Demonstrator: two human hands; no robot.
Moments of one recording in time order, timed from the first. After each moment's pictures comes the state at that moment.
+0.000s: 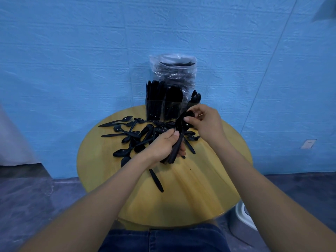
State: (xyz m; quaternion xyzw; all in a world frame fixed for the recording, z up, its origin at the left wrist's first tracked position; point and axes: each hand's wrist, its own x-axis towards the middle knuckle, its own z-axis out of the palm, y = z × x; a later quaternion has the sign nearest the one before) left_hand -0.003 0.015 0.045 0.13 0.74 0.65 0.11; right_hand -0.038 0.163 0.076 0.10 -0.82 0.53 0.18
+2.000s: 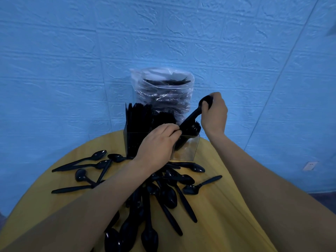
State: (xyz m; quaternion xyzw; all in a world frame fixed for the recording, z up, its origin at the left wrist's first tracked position) left_hand -0.205 0.029 0.037 0.32 0.89 0.07 -0.32; right_hand -0.252 0.197 0.094 -0.04 -0.84 0.39 0.38
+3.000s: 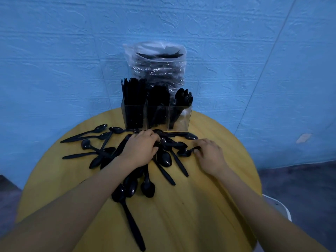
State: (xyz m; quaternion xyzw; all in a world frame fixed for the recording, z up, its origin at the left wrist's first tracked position) left_hand -0.143 0.003 -0.004 0.22 0.97 0.08 -0.07; right_hand -0.116 0.226 -0.026 0.03 -0.98 0.19 0.06
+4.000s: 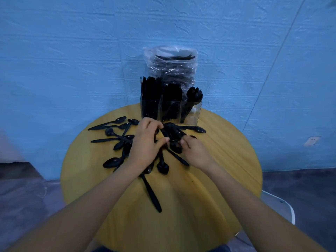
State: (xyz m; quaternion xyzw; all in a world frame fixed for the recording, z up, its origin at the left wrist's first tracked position) left_hand -0.068 -0.014 0.009 0.15 0.90 0.32 -0.27; right_hand -0.066 0.150 0.006 0.10 -0.90 0.42 0.00
